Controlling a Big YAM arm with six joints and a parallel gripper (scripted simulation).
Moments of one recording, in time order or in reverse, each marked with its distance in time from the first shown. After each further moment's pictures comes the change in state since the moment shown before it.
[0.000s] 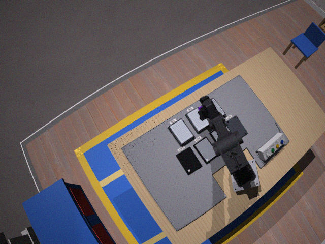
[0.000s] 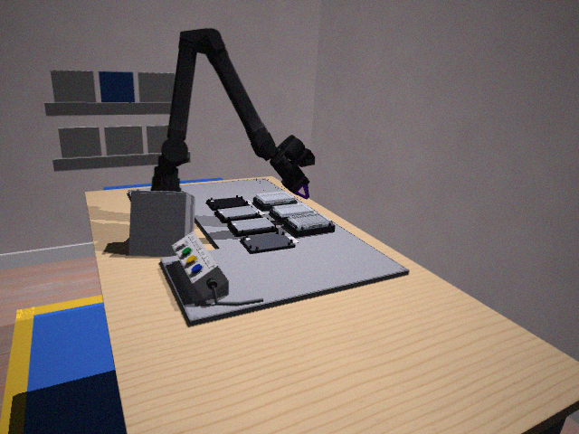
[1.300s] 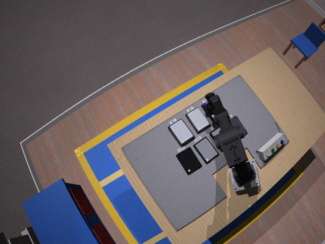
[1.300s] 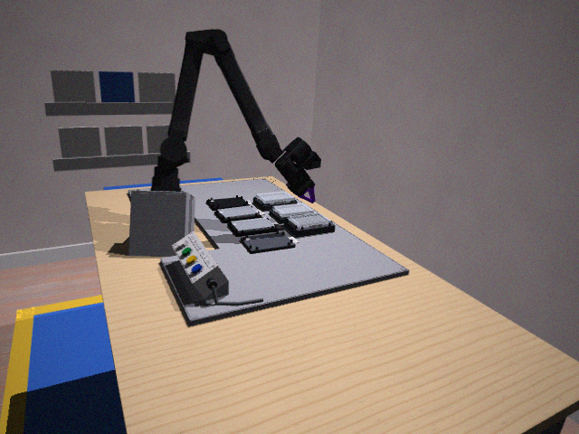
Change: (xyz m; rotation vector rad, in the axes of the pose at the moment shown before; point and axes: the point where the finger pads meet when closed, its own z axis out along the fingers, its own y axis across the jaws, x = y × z) arm 0.000 -0.042 -0.001 0.004 0.005 -0.009
